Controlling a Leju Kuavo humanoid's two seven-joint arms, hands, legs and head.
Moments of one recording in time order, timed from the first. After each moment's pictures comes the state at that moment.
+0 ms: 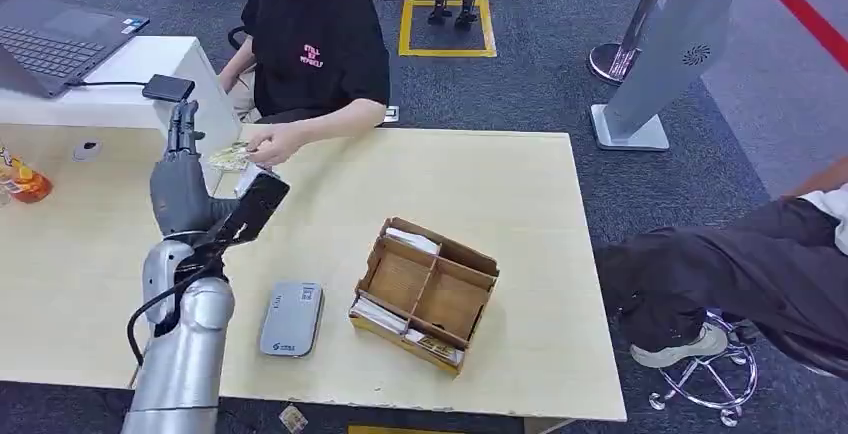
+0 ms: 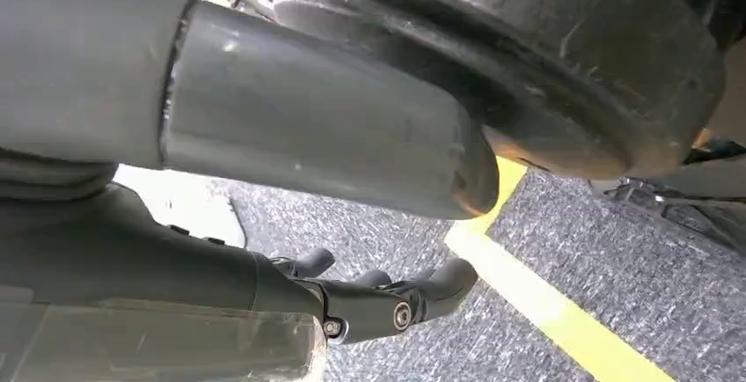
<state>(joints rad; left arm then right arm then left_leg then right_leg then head) -0.39 -0.23 0.00 -1.38 -1.08 0.20 -0.17 -0.05 0.27 -1.06 -0.32 1.56 0.17 0.02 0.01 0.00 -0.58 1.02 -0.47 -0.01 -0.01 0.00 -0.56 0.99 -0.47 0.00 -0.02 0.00</state>
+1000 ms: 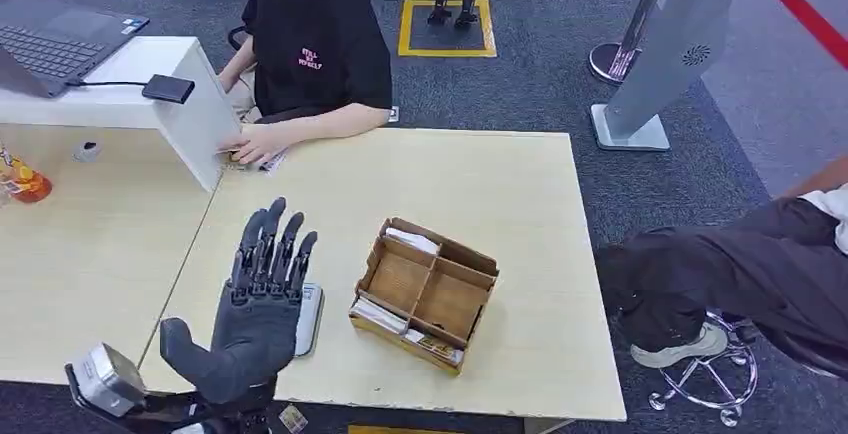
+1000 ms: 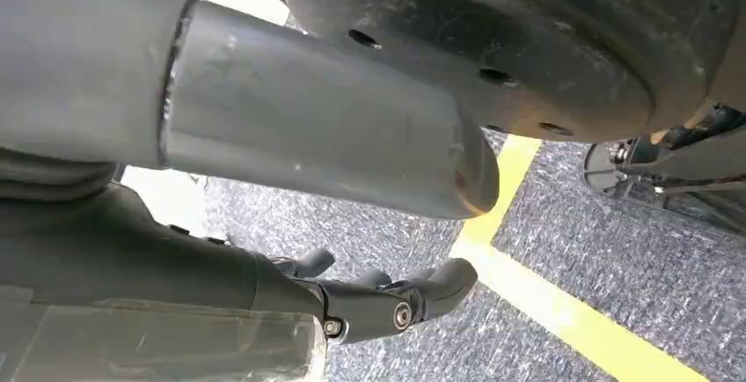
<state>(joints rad) 0.10 -0.17 -0.40 -1.80 0.27 -0.46 -0.45 -0.04 0.33 -1.17 -0.44 1.55 0.21 0.02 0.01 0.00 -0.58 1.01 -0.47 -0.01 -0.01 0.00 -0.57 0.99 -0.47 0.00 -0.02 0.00</state>
